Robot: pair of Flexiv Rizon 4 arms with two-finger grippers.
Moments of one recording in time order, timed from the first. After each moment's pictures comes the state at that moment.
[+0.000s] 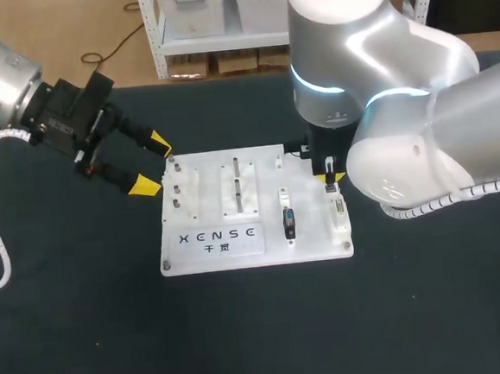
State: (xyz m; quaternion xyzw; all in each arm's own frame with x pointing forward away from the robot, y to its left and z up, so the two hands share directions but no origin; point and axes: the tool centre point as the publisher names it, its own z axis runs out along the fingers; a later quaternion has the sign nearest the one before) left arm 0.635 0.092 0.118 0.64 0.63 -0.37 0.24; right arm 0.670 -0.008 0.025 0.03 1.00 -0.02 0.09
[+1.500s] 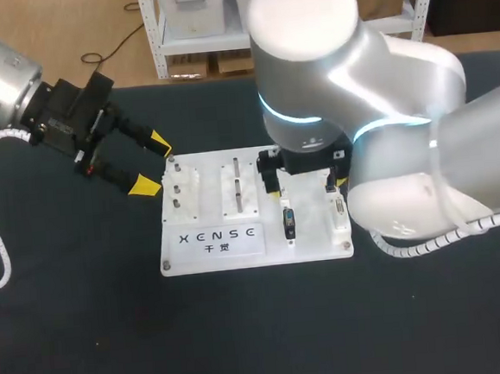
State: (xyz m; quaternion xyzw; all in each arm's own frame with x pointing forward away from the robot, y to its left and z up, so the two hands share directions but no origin) left arm 0.635 0.092 0.118 0.64 0.63 -0.37 0.24; right arm 0.630 0.037 0.049 -0.03 0.99 -0.03 0.13
